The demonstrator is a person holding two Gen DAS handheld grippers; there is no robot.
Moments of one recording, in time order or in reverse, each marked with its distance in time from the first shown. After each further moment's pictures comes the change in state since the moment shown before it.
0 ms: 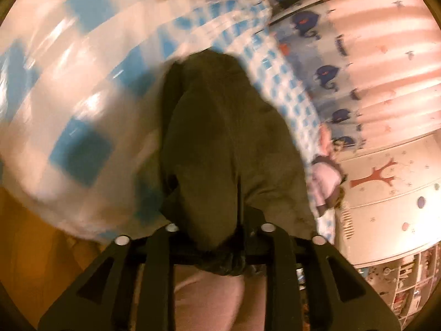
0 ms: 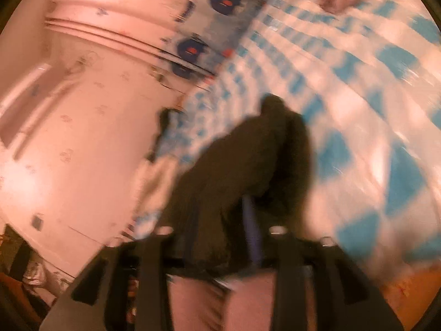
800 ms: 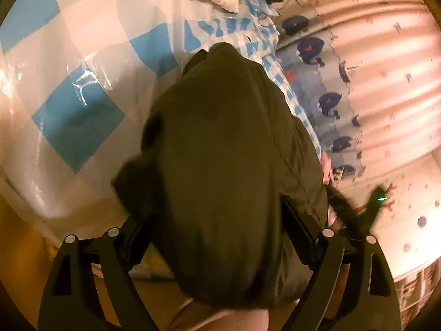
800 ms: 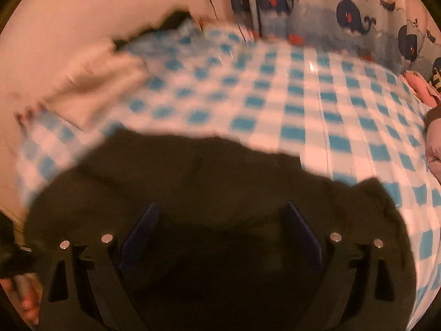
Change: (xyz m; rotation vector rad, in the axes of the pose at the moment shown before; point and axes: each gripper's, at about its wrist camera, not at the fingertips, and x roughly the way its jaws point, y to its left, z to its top) left arm 0.044 0.025 -0.026 -0.051 -0.205 -0.058; right arm 0.312 0.208 -0.023 -0.805 0.228 -0.425
